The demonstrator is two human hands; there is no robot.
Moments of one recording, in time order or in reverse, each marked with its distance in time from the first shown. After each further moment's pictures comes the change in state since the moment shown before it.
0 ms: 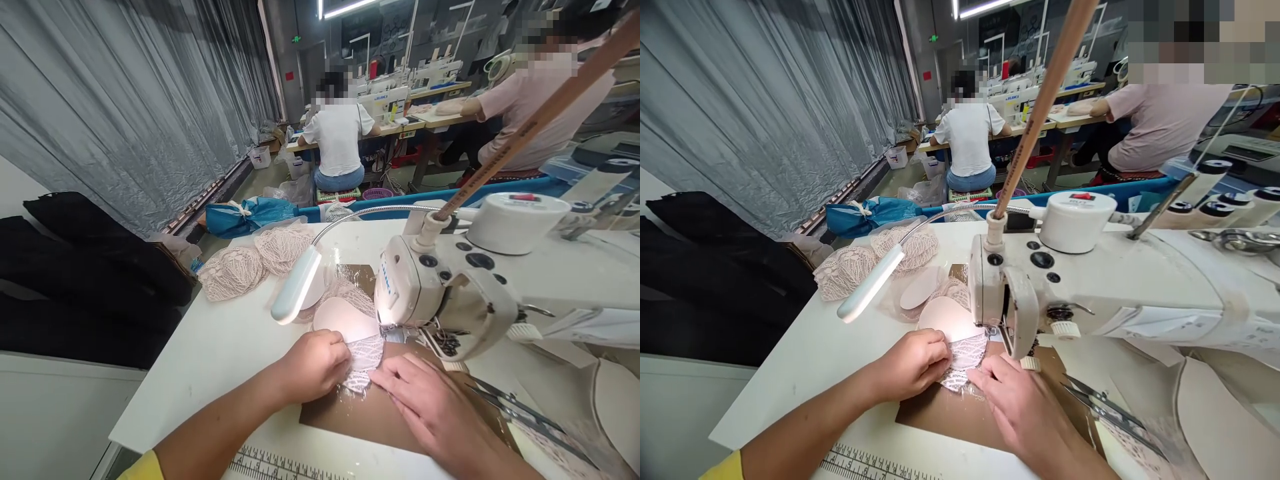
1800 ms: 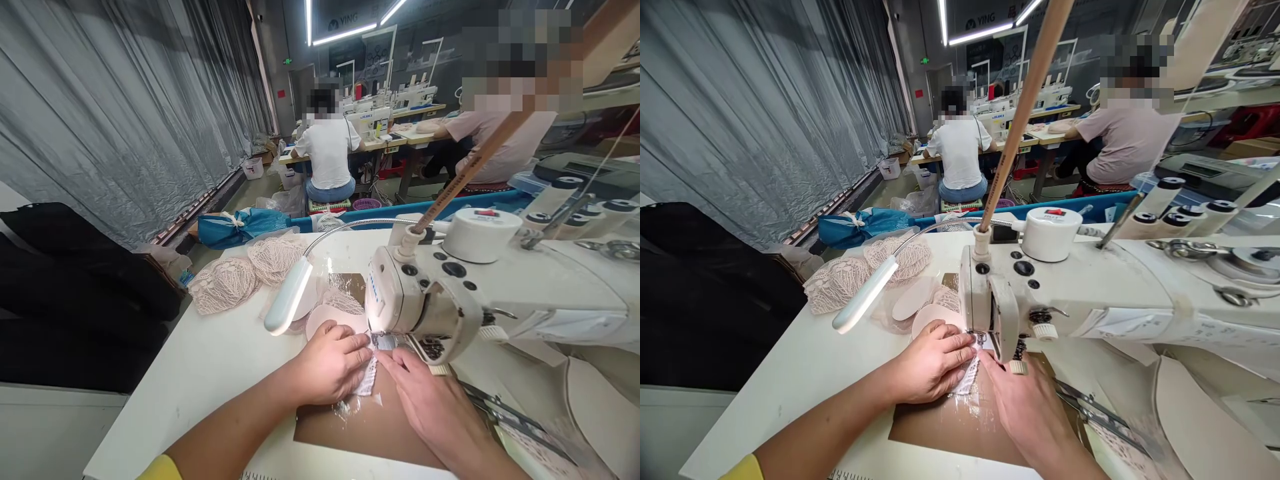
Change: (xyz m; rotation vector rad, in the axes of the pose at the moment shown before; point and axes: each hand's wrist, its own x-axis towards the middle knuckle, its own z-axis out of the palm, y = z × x) left_hand 0.029 -0.004 0.012 0.194 0.076 0.243; right_hand -0.001 0.014 0.011 -0.488 0.221 0.198
